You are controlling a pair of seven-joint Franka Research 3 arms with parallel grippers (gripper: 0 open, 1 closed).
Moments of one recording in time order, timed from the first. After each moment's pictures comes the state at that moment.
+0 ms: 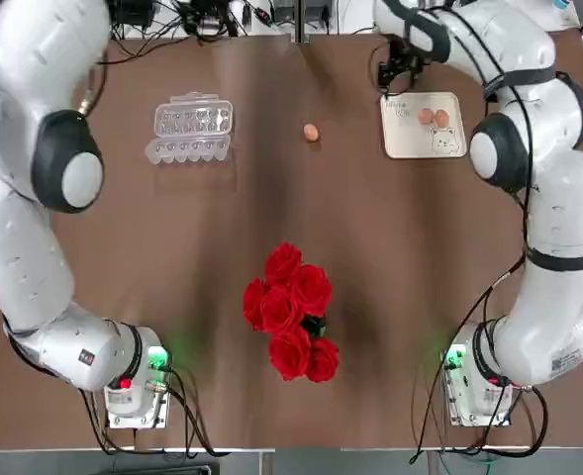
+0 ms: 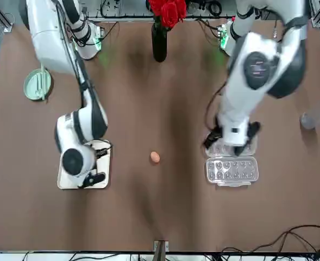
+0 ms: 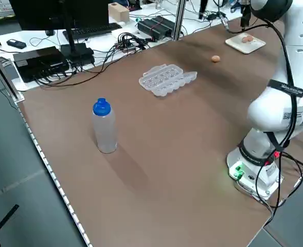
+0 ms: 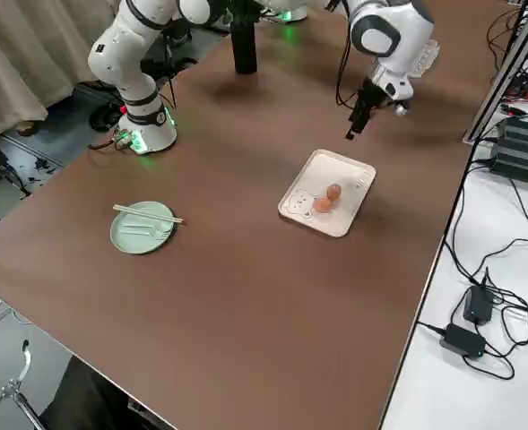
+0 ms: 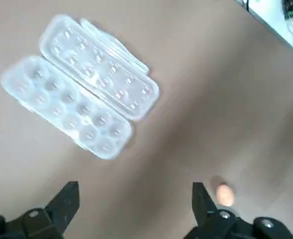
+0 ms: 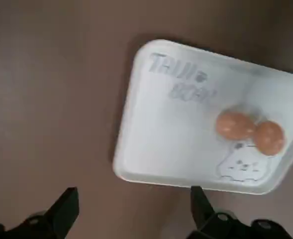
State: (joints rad) left arm -0.37 0.39 -0.02 -1.27 0.00 1.68 -0.99; right arm 0.38 0.78 -0.02 -1.15 -0.05 1.66 0.17
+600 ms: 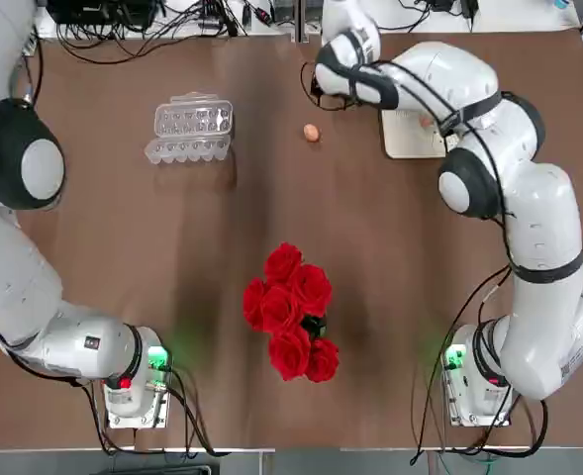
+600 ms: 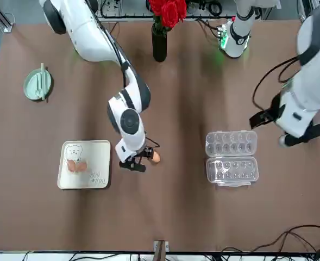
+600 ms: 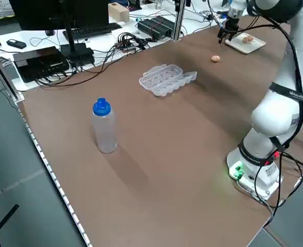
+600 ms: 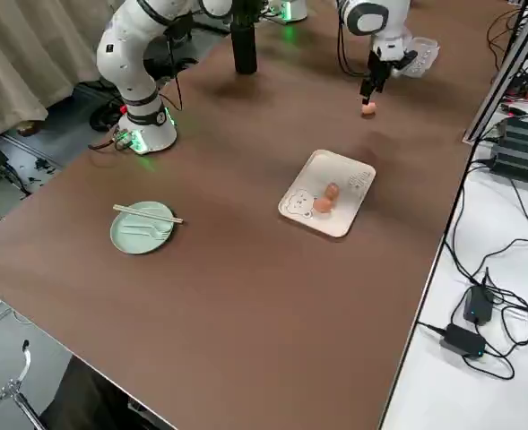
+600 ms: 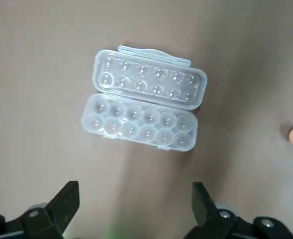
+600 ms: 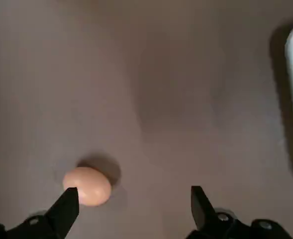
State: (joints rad) left arm -0.15 0.26 -0.02 -1.29 -0.03 1.46 -0.38; right arm 0.62 0.86 -0.02 -1.20 -0.03 2.08 0.91
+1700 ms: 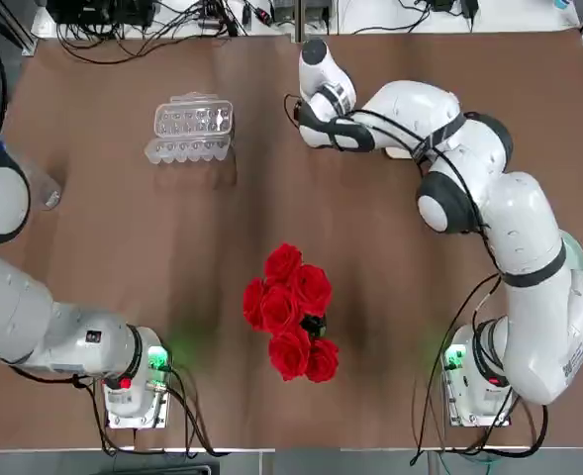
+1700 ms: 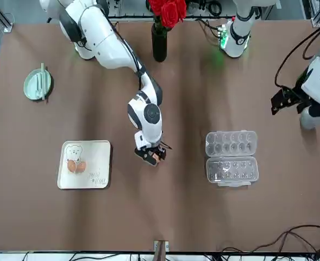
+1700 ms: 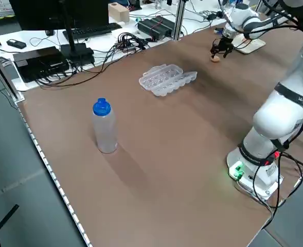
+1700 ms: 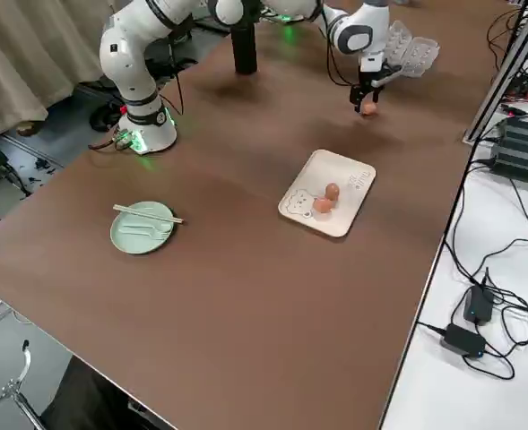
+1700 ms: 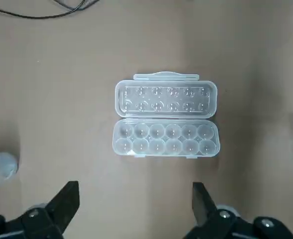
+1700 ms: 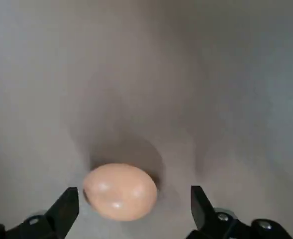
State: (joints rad) left arm -0.08 0.06 -0.06 -1.49 0.03 1.63 -0.17; right arm 0.71 0.97 -0.03 -1.21 -0.13 2.26 1.25
